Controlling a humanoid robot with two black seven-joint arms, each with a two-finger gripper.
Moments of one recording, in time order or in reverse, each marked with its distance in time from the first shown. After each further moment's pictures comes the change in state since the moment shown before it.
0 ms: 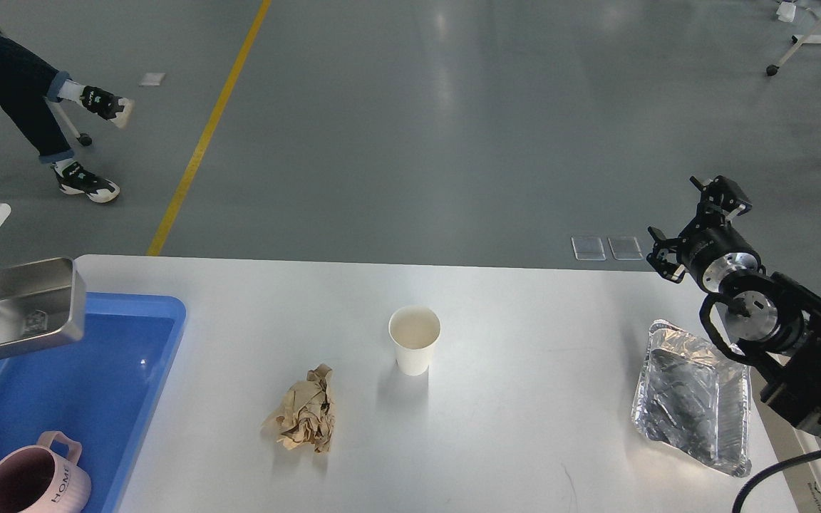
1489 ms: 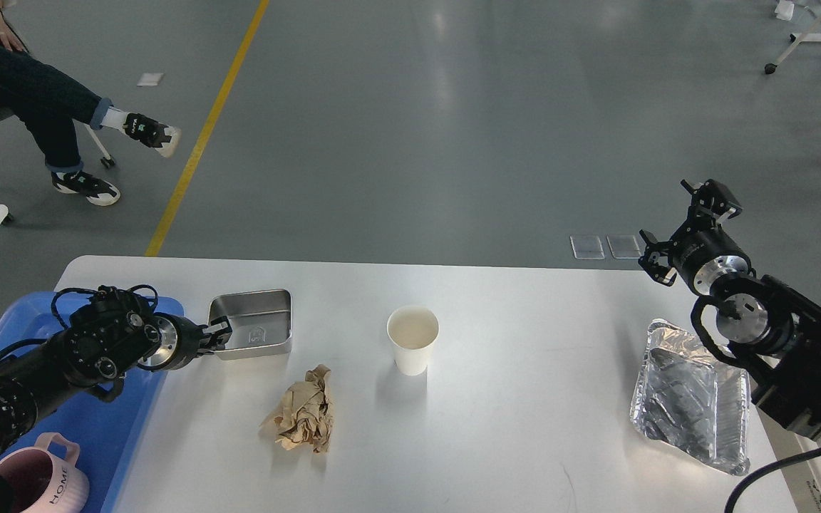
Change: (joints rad) left arm 0.036 -1.192 0.018 0.954 0.001 0.154 0.096; right arm -0.004 0.023 0.000 -0.008 -0.001 0.001 0.001
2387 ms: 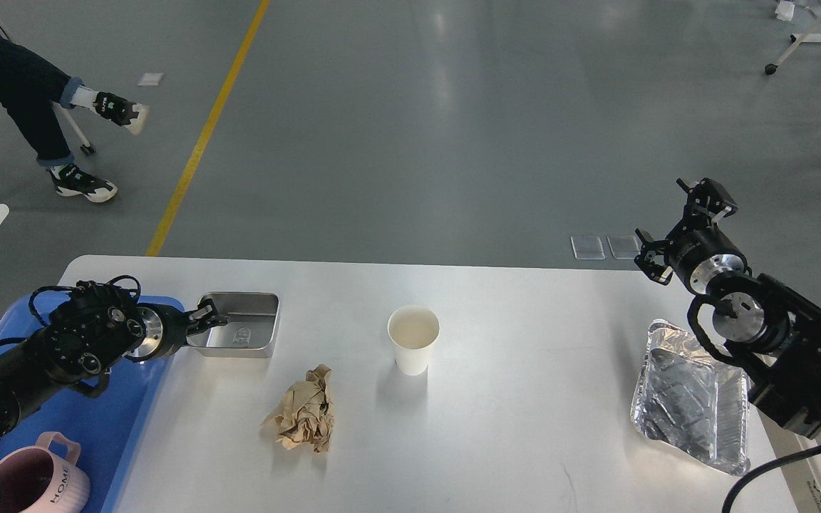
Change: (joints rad) left arm 0.005 0.038 -0.037 0.000 0.008 0.045 -0.068; right arm 0.005 0.007 -0.003 0.002 0.000 0.002 -0.001
